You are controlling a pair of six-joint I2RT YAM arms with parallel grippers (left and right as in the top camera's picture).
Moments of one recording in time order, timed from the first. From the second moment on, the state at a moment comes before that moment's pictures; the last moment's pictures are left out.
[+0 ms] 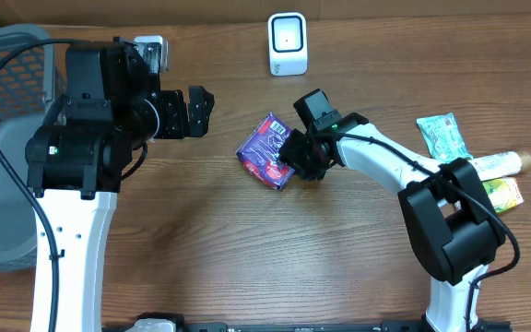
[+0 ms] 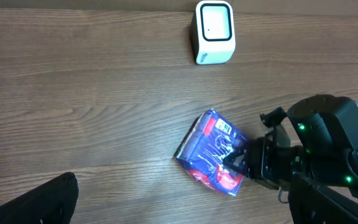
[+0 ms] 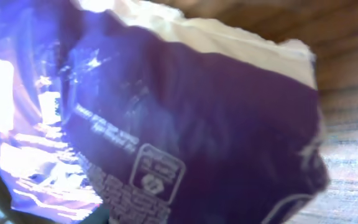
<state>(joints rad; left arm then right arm) -0.08 1.37 1.66 -1.08 0.18 -0.11 0.52 2.04 1.37 -0.54 -0.35 0.99</state>
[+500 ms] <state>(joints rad) -0.08 1.37 1.66 -1.08 0.18 -0.11 0.48 2.03 1.52 -0.71 -0.33 0.14</state>
